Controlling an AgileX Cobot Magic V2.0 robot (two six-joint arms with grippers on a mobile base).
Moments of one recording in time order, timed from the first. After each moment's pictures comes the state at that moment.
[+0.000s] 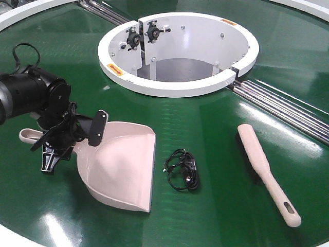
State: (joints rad) left arm -0.33 1.87 -1.34 0.22 0.98 1.24; right arm 0.02 -0.02 0.03 -0.01 0.11 0.02
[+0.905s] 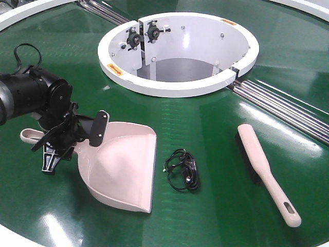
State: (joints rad) left arm -0.33 1.87 -1.34 0.23 0.98 1.24; right arm 0.02 -0.02 0.03 -0.01 0.11 0.02
